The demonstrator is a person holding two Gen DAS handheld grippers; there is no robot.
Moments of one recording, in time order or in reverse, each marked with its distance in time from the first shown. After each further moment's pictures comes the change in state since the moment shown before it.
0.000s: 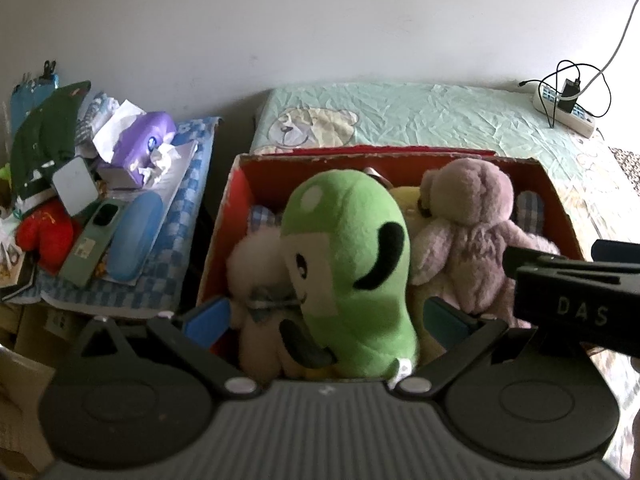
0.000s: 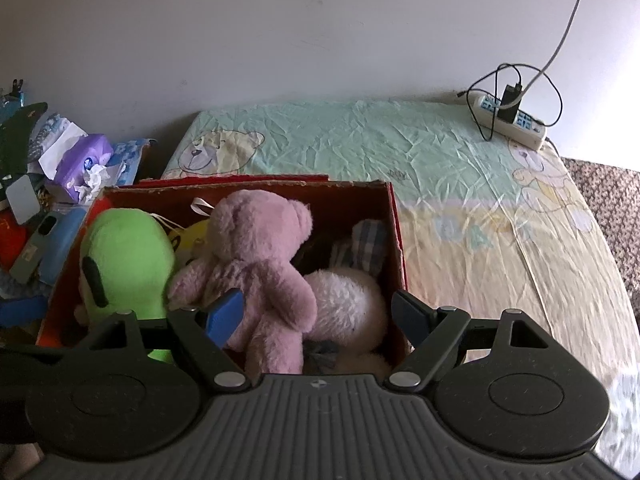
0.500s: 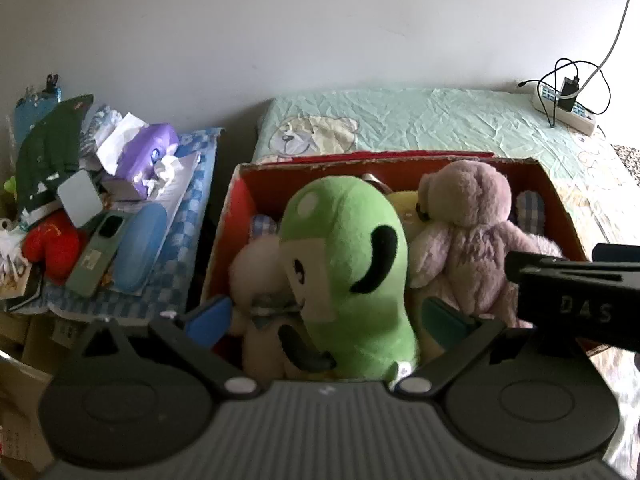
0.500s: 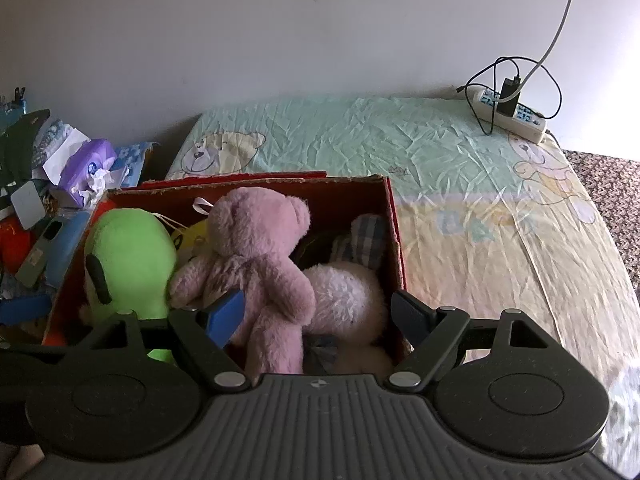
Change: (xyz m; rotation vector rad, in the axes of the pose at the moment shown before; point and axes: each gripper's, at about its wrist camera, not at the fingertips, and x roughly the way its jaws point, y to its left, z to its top) left arm -0.002 -0.003 -0.003 0.029 -0.026 0.022; right arm -0.009 -0.001 -0.004 0.011 -0.021 0.008
